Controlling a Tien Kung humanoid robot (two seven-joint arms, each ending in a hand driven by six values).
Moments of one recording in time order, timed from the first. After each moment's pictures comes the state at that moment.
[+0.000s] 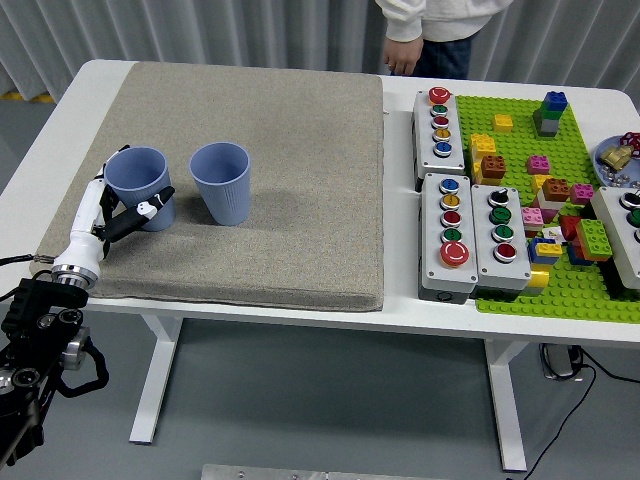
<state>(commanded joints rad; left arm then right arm) -0.22 0.17 -1.42 -0.99 1.33 0.05 -0.36 0.21 -0.08 0.93 0.18 -0.38 0.22 -0.32</state>
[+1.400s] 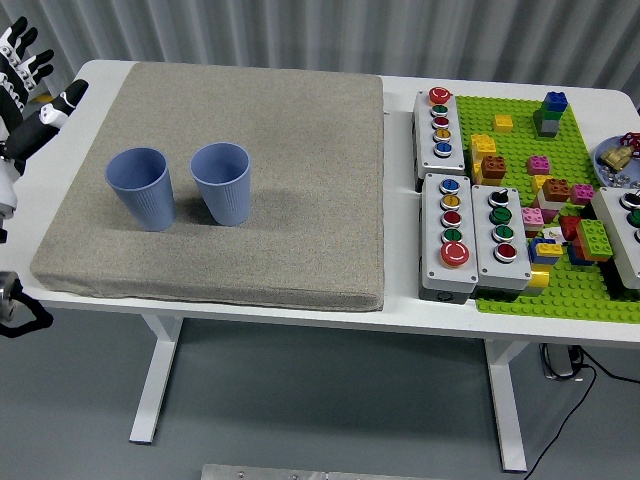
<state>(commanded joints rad) -0.26 0.26 -1.64 -1.47 1.30 0.06 -0.28 0.20 -0.08 0.94 0.18 -0.39 0.21 -0.32</state>
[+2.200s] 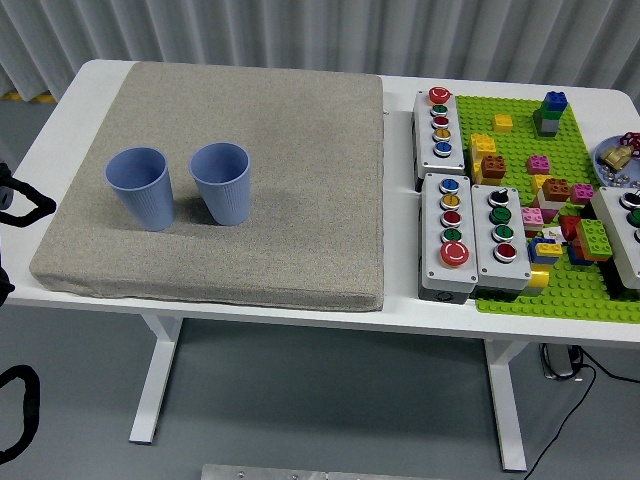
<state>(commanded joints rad) -0.53 0.20 -1.77 -1.28 1.30 0.00 -0.22 0.21 -0.08 0.93 0.18 -0.39 0.21 -0.31</state>
